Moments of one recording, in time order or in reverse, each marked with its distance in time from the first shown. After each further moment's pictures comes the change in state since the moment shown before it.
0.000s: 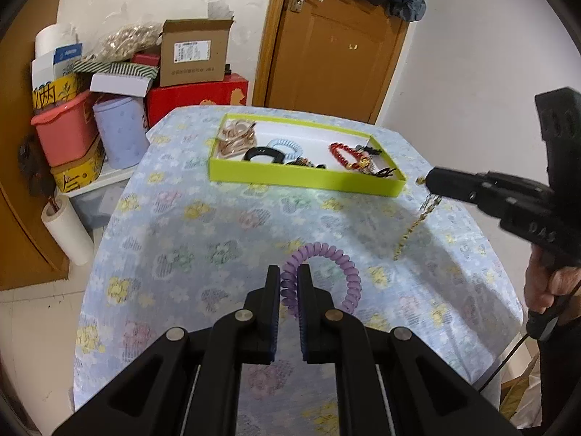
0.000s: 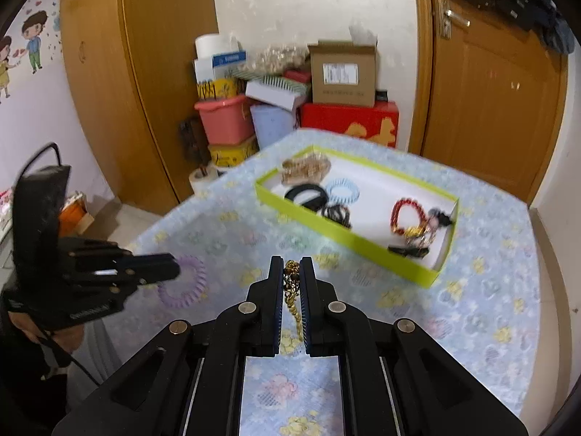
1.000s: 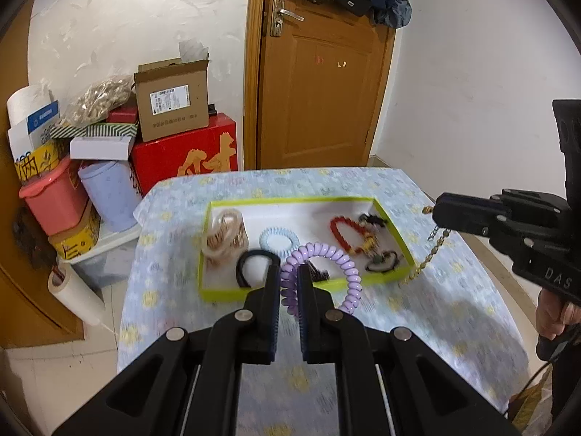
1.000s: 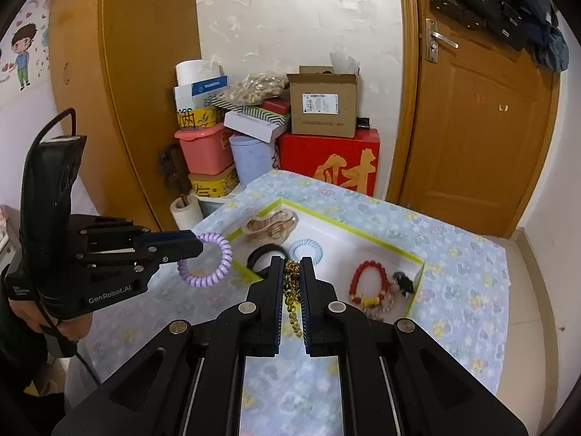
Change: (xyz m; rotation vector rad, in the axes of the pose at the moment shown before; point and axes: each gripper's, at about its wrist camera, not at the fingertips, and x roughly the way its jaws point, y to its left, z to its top) left arm 0.030 -0.014 0.120 0.109 -0.059 0.036; right arm 0.015 -0.045 0.071 0.004 -0.034 -0.054
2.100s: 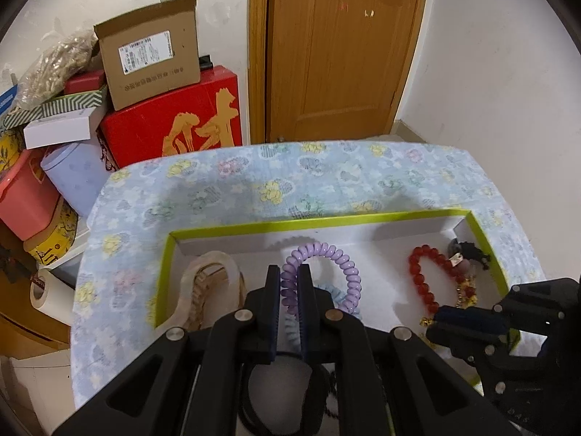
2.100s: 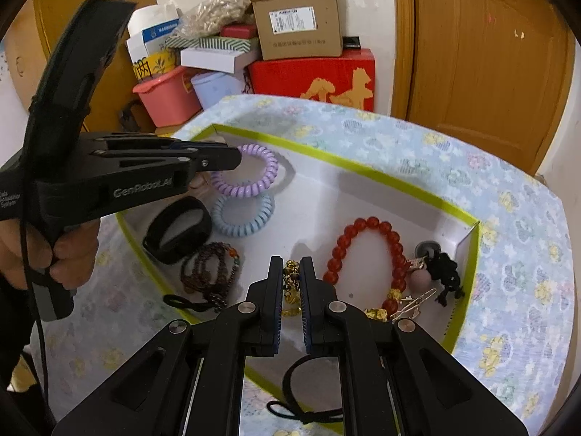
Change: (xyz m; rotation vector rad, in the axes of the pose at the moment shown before) left arm 0.184 0.023 0.046 -0.005 0.187 0.038; right arm 0.153 -0.063 -0.035 0.095 0.244 0.020
